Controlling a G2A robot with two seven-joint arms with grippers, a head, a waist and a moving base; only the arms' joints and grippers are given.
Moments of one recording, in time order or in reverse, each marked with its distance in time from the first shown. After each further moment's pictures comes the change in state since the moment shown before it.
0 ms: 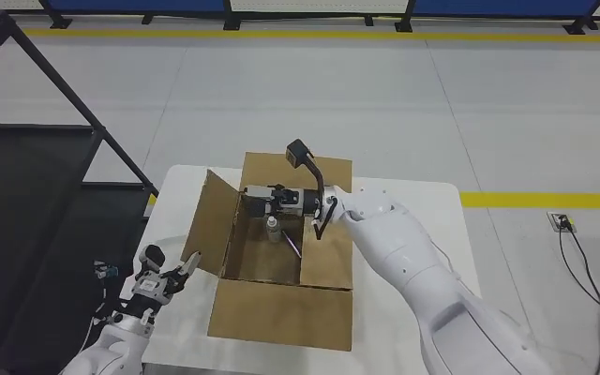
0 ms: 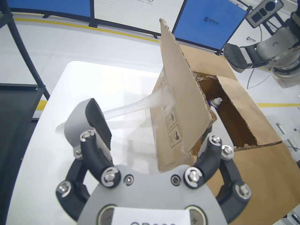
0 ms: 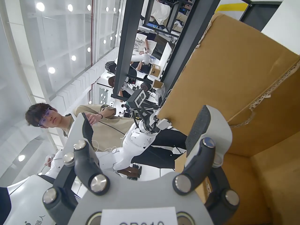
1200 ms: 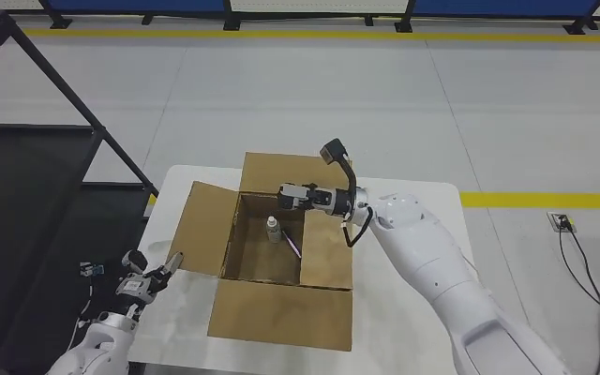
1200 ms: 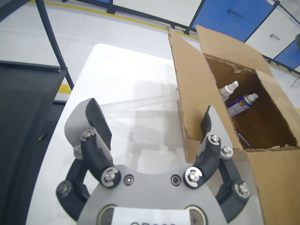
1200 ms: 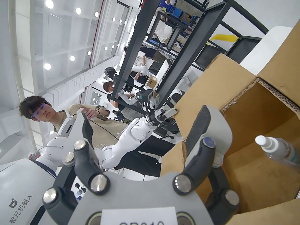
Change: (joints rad) left arm -0.020 0.004 -0.058 0.076 0.025 -0.009 0.006; right arm -0.135 0.178 0.086 -0.270 -0.085 -0.069 -0.069
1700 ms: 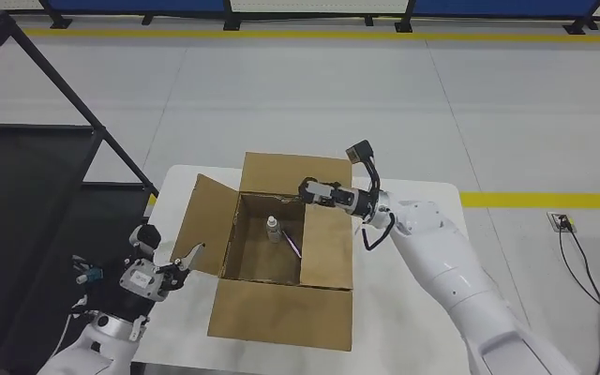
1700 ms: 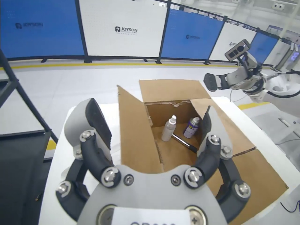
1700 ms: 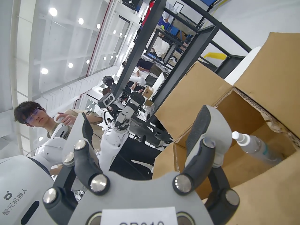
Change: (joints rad) left arm 0.034 -0.002 0.056 -0.366 0.093 -0.008 -0.059; right arm -0.090 0.102 0.079 -0.113 -0.047 -0.073 -0.073
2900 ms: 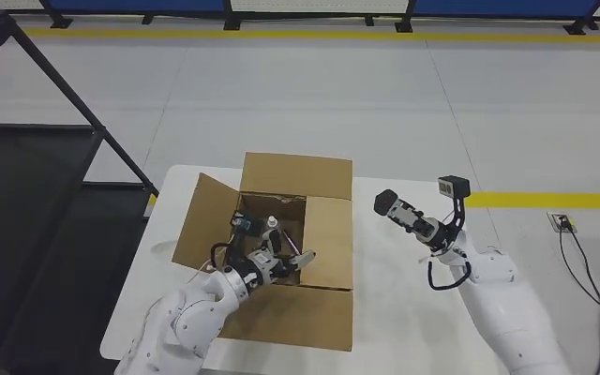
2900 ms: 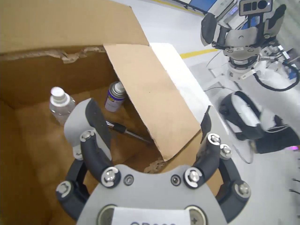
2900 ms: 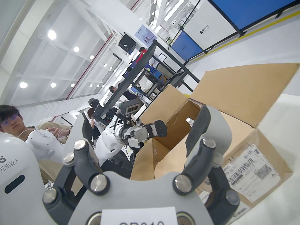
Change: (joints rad) left arm -0.479 -0.066 0.495 0.421 -0.420 0.030 -0.433; right arm -0.383 0.250 0.311 -0.379 -0.096 -0.121 -0.141
